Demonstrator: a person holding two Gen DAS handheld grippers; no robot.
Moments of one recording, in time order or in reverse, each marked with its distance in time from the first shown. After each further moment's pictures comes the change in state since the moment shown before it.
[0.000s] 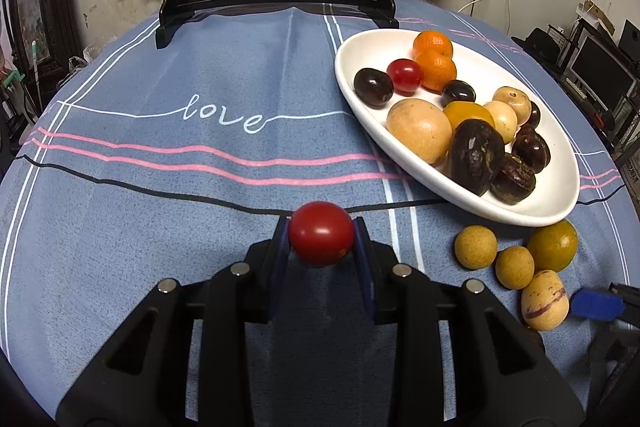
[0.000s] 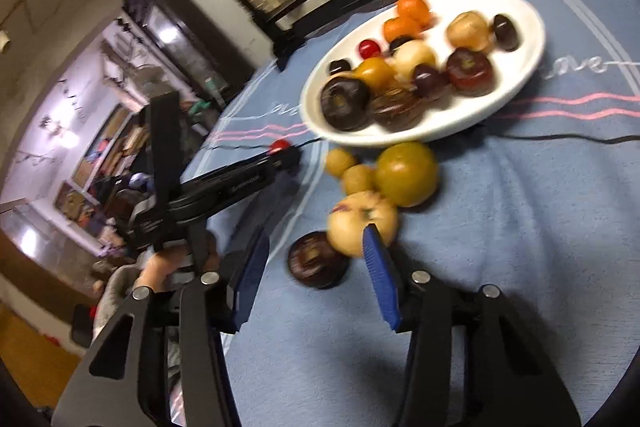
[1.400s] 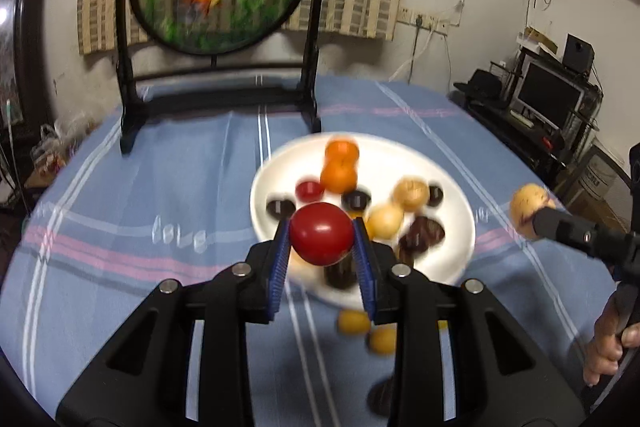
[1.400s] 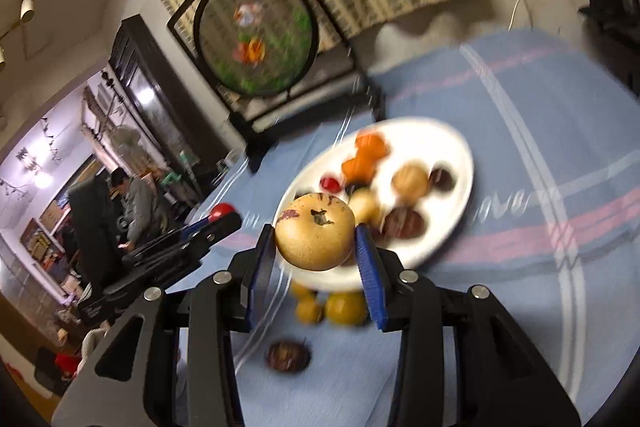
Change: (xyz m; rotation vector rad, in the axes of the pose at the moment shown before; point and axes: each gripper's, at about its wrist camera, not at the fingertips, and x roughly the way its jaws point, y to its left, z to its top) left arm -0.078 -0.052 0.059 0.097 -0.244 -0.133; right arm -0.070 -0.002 0.066 -0.025 -0.299 -0.128
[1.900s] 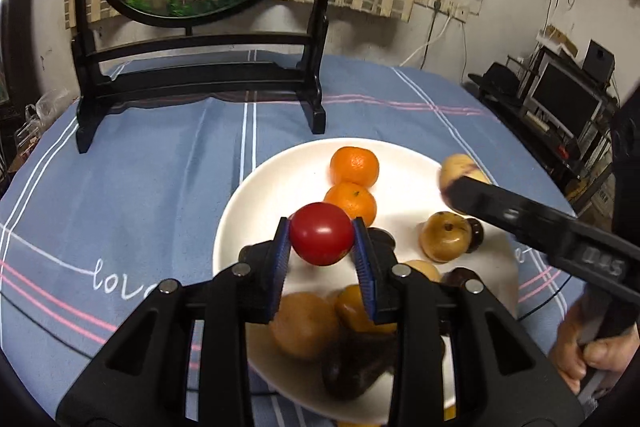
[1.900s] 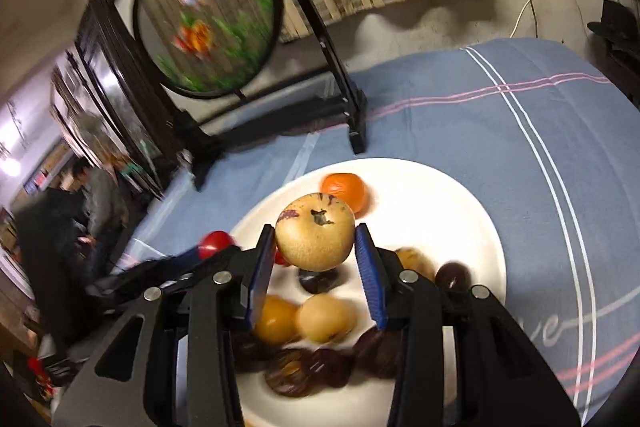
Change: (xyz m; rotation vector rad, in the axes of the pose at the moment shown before) left arm 0.105 0.006 0.023 -0.053 0.105 -0.021; right arm 0.135 -0.021 0.057 -0.052 0.078 -0.131
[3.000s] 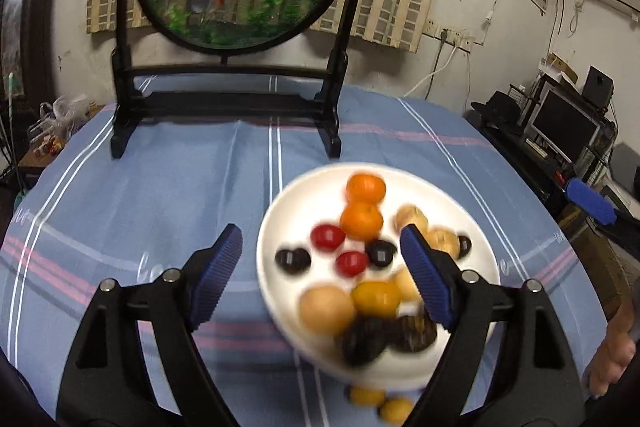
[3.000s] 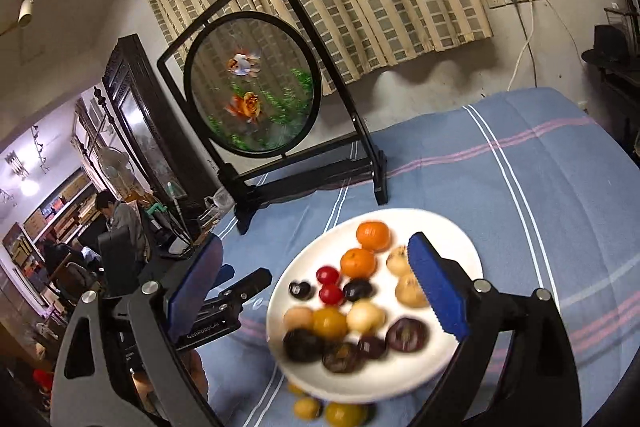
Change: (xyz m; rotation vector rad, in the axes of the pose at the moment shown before) left arm -0.064 0.019 -0.012 -0.056 -0.092 0.016; right arm -0.114 0.026 -0.004 0.024 -0.192 0.088
